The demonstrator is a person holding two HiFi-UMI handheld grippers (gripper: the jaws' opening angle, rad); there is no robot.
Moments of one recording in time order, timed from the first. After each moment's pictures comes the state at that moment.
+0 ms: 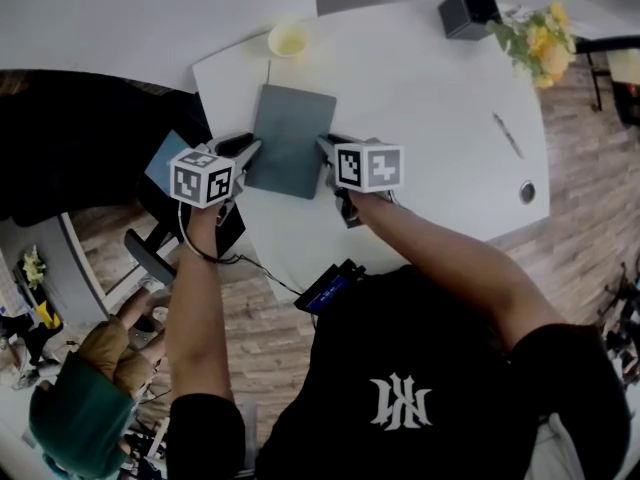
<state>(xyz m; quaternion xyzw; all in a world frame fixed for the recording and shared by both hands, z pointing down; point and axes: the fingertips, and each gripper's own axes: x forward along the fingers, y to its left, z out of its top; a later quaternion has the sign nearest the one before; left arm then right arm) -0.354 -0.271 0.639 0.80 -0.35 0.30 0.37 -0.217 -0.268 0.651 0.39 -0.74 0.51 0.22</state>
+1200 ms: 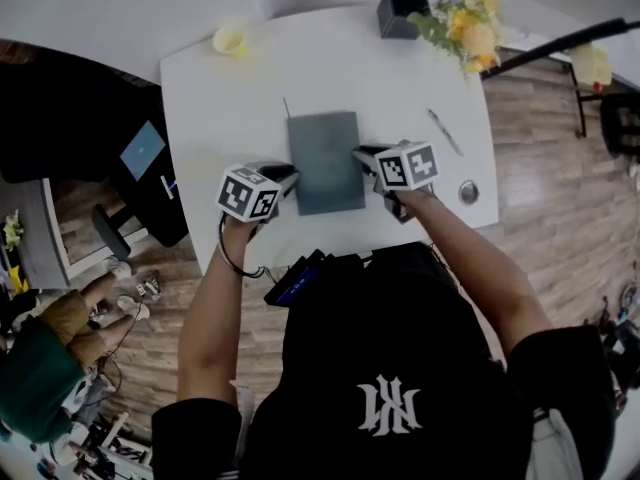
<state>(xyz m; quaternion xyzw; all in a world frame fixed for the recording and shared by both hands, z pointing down) -0.113 -0.168 0.643 0.80 -0.30 0.33 0.40 0.011 -0.227 0.654 0.26 -0.81 0.43 0.31</state>
